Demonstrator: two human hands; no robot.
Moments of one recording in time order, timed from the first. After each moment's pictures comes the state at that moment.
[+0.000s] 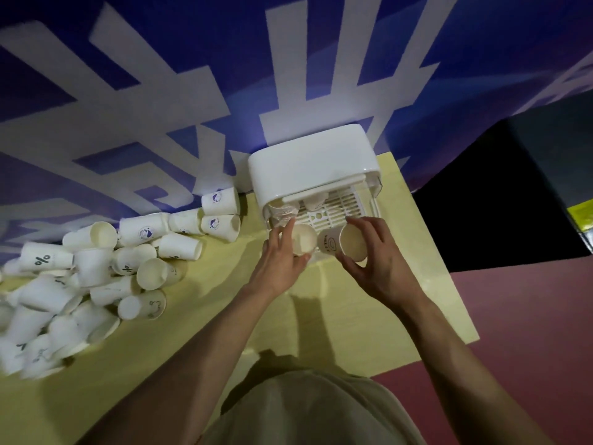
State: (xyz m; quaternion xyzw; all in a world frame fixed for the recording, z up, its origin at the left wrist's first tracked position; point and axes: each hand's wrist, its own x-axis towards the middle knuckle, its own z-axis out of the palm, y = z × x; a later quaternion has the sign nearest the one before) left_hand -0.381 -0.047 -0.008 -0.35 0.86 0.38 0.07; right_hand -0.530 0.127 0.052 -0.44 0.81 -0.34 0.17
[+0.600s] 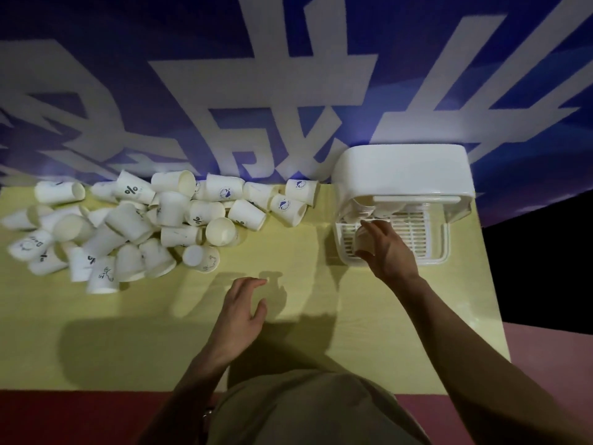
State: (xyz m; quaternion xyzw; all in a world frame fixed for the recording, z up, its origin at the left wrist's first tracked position) left_hand -0.150 -0.034 0.004 -0.48 0.77 0.41 -0.04; right_hand -0.495 0.028 -0.007 -0.50 0.83 -0.12 0.21
